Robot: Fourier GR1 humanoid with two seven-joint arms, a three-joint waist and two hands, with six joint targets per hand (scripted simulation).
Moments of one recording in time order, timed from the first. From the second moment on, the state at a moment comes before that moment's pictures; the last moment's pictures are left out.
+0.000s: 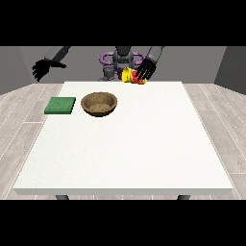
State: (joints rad) left arm -0.66 0.04 -0.27 -0.81 -0.82 0.57 -0.03; right arm -0.26 -0.49 -0.41 -0.73 -0.22 0.40 -0.49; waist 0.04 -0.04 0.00
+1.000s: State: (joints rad) left arm -0.79 0.00 -0.61 -0.89 -1.26 0.43 0.43; right arm -0.46 -0.47 -0.36 -0.66 -0.19 0.32 -0.45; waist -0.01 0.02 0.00
